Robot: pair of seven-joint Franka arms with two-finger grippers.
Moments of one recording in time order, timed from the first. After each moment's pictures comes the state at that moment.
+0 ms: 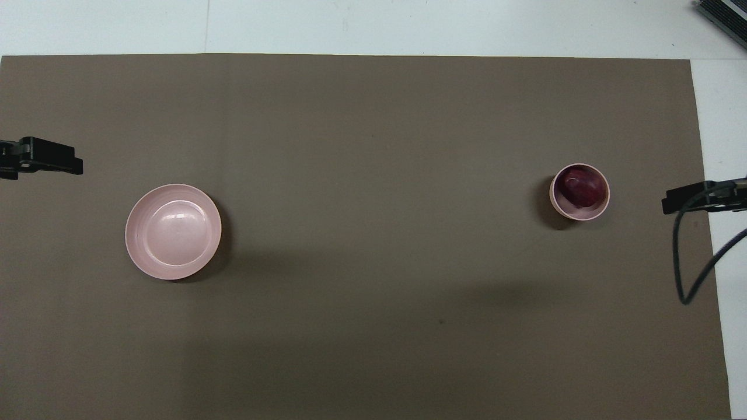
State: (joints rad) left arm -0.09 0.03 0.09 -1.59 -0.06 1.70 0.01; right arm 0.06 -0.09 -0.13 -1.63 -0.05 1.53 -0.07
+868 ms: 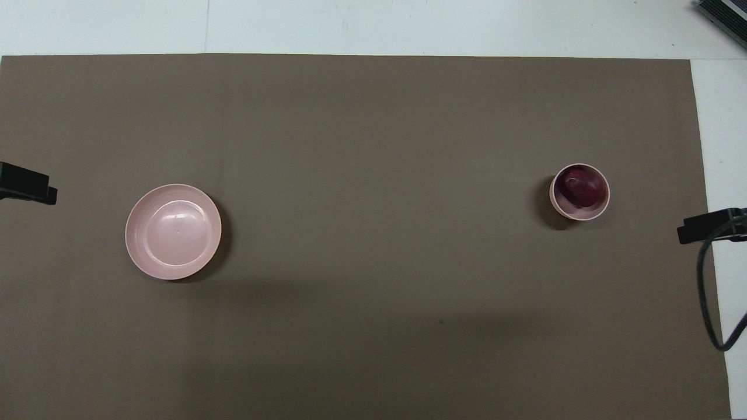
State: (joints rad) left arm -0.09 0.01 0.09 -1.50 -0.01 1.48 0.06; right arm 0.07 -0.10 -0.11 -1.60 -0.05 1.43 -0.07
